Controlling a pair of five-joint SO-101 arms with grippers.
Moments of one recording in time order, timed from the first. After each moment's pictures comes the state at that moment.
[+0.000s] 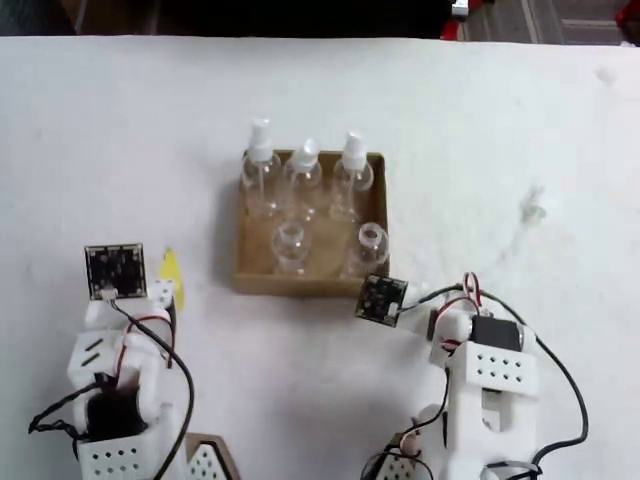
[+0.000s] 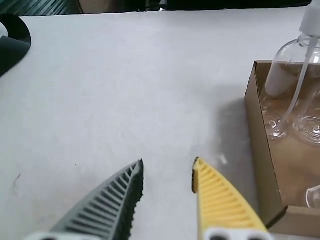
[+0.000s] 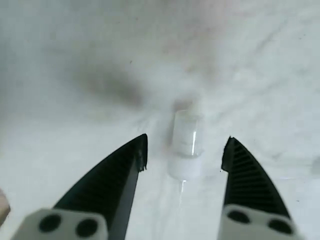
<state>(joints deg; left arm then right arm) -15.3 -104.1 92.0 51.0 -3.7 6.9 -53.1 72.1 58.8 85.0</state>
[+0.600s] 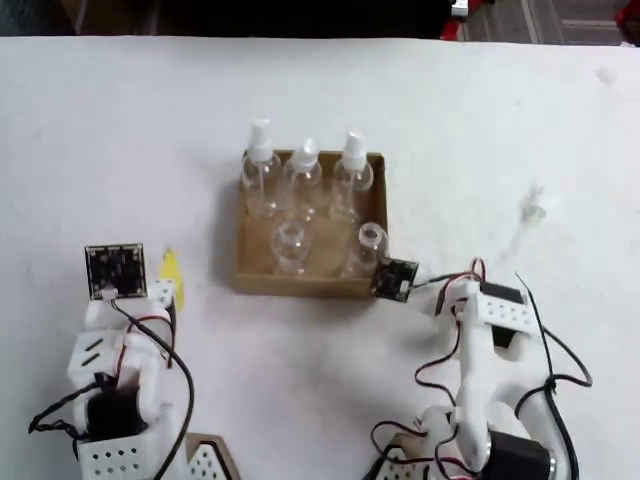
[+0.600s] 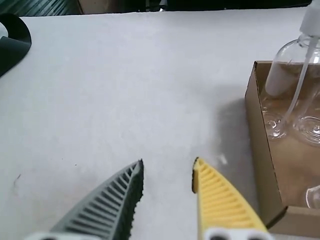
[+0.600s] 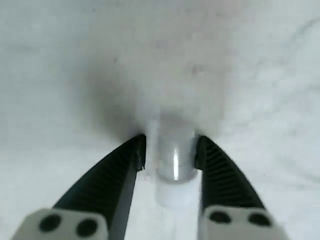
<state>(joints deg) -15.3 -104.1 92.0 51.0 -3.7 10.8 -23.8 64.0 47.9 85.2</state>
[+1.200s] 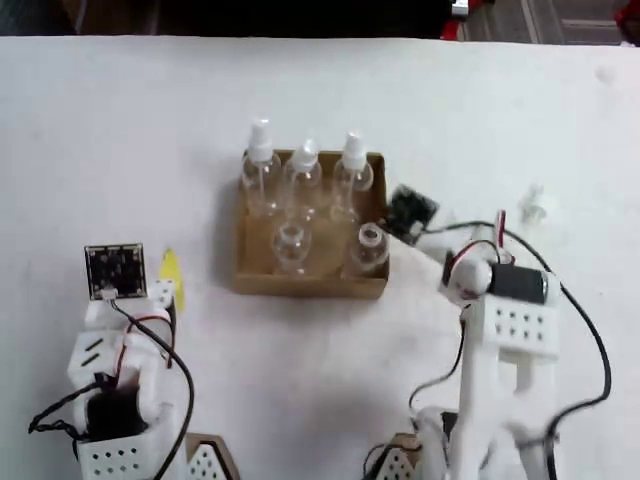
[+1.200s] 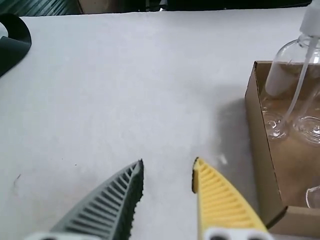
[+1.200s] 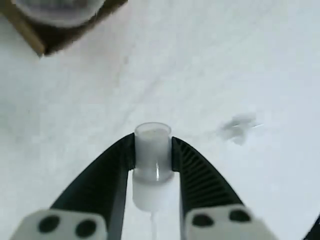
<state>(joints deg) -15.3 -104.1 92.0 51.0 -3.7 5.5 -42.9 46.3 61.8 67.7</state>
